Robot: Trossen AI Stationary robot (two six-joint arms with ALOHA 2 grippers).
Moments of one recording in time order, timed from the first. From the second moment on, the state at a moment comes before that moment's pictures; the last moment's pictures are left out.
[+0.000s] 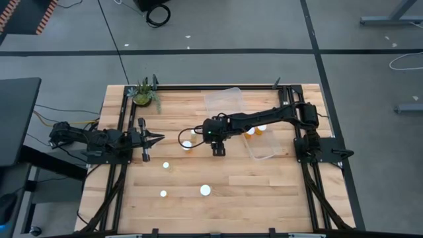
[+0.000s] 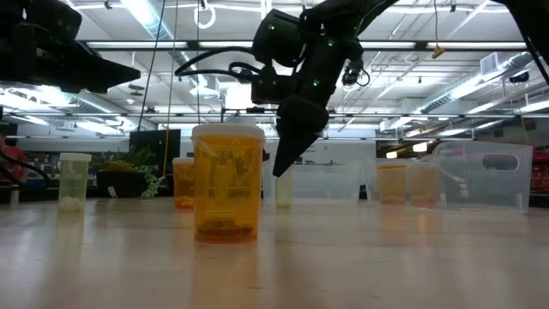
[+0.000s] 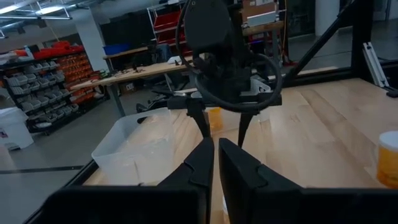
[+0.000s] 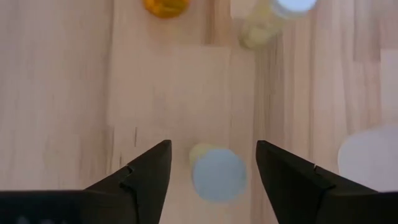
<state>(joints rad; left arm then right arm) -0.24 0.05 0.03 0.03 -0.45 0.20 -0.06 1.99 1.44 -0.57 0.07 -0.10</state>
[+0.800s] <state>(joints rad) -0.24 0.05 0.03 0.03 -0.45 0.20 -0.09 1.91 1.44 -0.66 0.08 -0.08</state>
